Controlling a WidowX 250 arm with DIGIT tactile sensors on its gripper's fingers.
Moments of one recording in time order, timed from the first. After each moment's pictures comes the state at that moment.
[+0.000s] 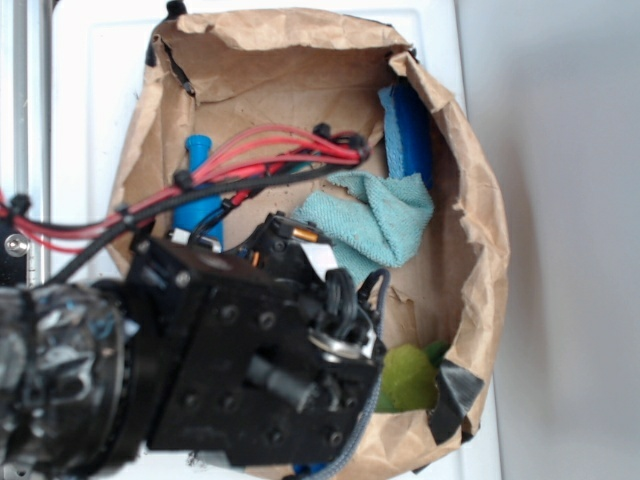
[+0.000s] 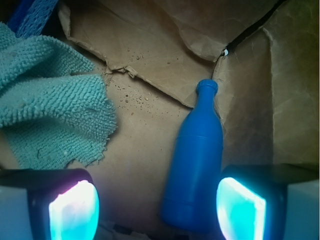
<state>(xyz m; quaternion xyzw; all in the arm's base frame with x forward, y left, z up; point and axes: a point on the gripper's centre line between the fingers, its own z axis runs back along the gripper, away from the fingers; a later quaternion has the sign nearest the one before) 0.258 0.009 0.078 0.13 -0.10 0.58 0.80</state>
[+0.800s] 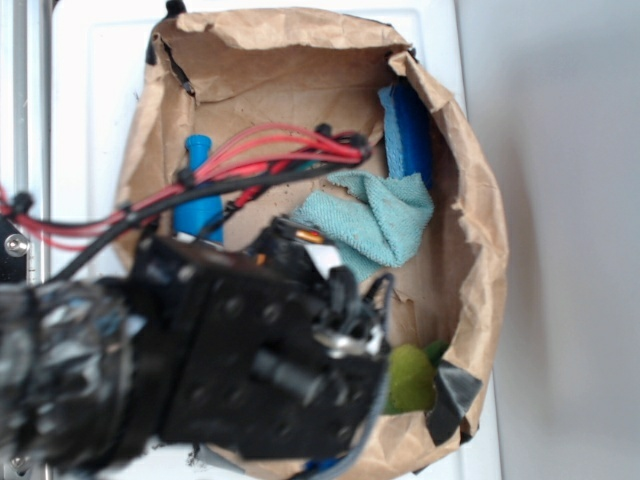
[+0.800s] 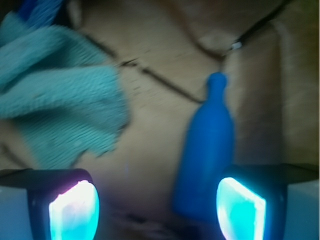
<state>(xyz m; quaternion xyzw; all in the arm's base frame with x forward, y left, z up) 0.269 0.015 0.071 0.11 -0.08 0.58 0.80</state>
